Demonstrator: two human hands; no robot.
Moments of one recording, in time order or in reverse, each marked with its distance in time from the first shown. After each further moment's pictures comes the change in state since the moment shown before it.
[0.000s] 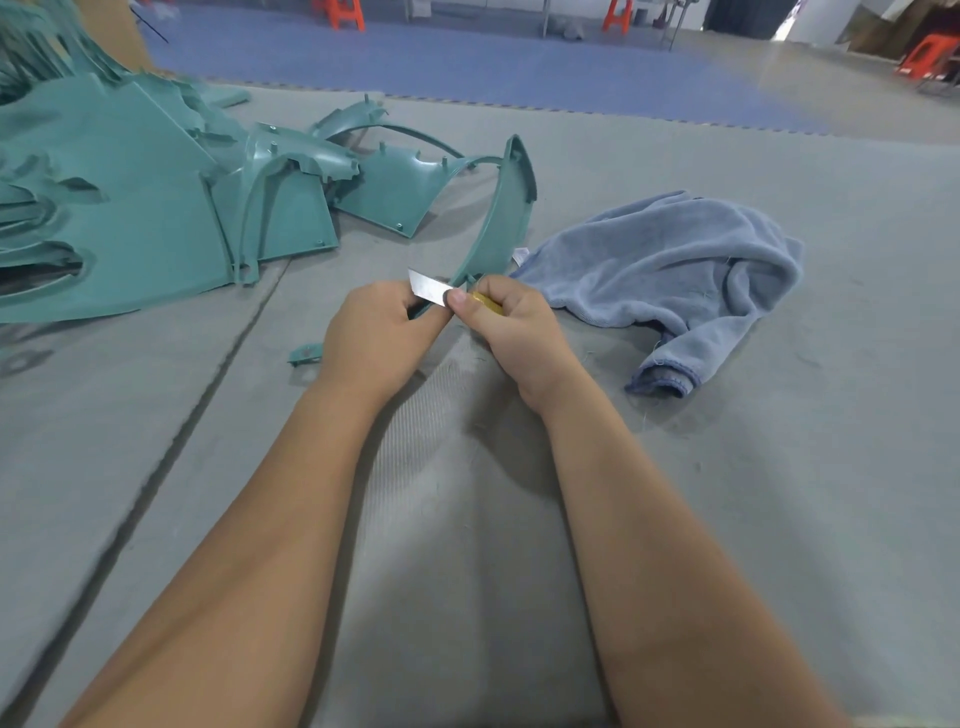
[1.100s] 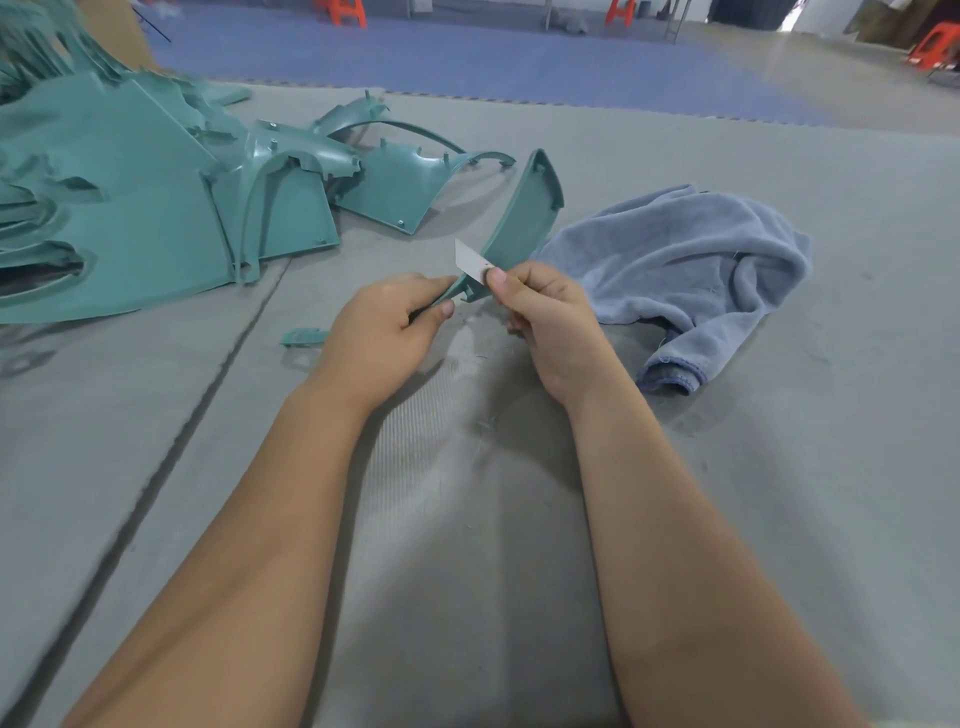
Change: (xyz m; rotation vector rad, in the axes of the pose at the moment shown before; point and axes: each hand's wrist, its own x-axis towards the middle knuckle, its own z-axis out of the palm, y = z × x) left_hand 0.000 0.000 -0.009 0.031 -0.131 0.300; right_hand 0.005 0.007 -0.022 0.279 0.018 0.051
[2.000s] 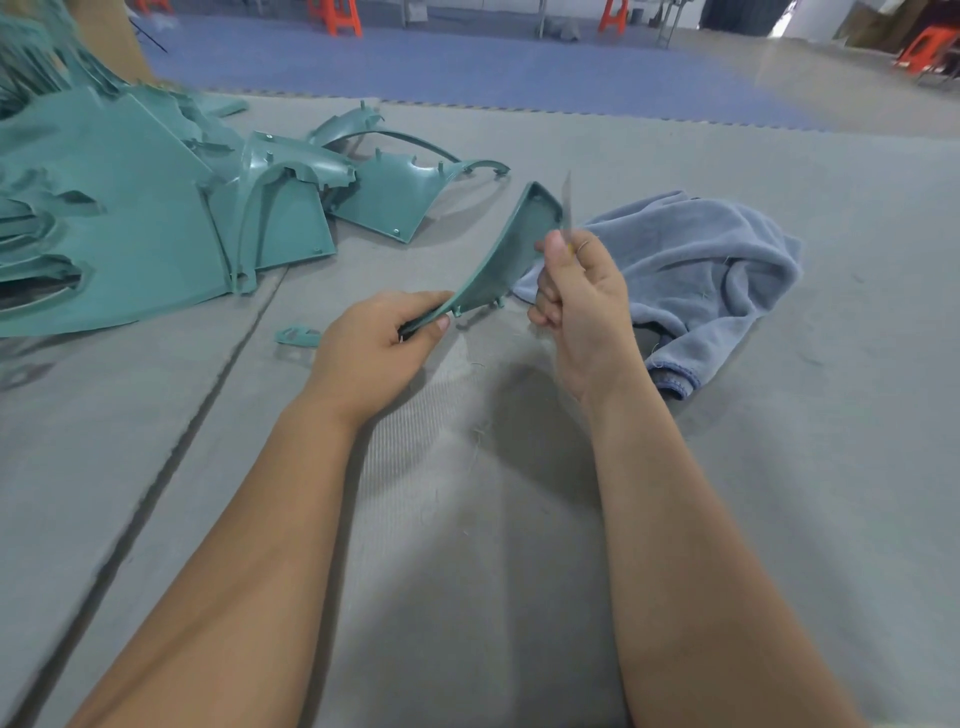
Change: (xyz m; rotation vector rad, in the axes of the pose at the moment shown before) left_hand -0.007 -0.009 0.001 -0.008 -0.021 -0.077; right_hand -0.003 -0.018 -0.011 0.158 0.191 -0.109
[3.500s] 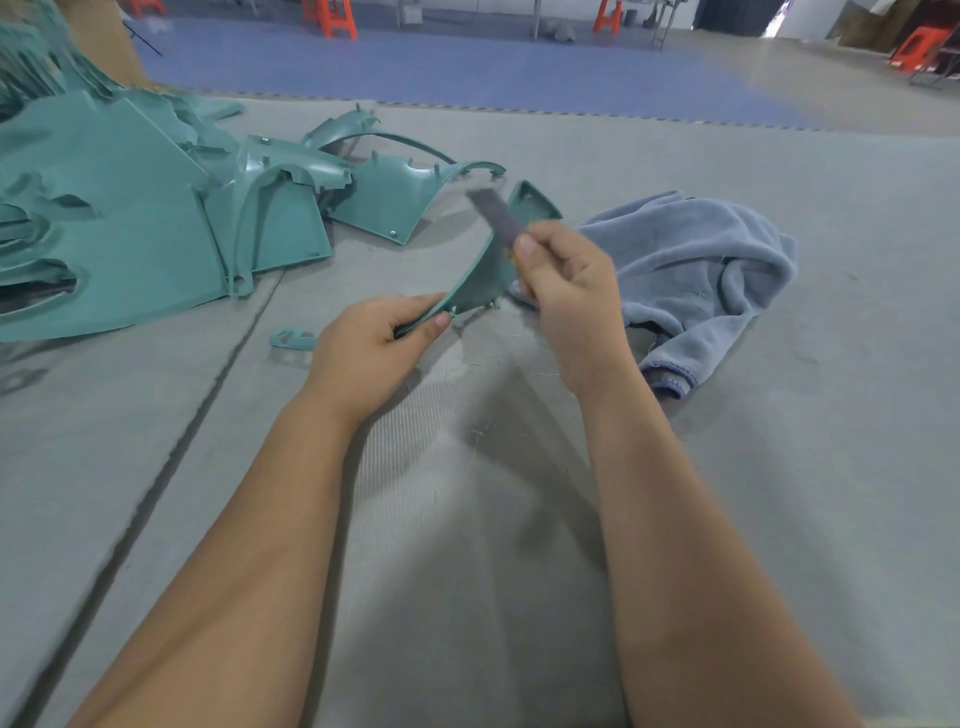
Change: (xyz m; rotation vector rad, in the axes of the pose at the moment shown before) left_hand 0.003 -0.004 0.002 -0.080 -0.002 -0.079; right_hand -0.004 -0.012 0.010 -0.337 -0.112 -0.236
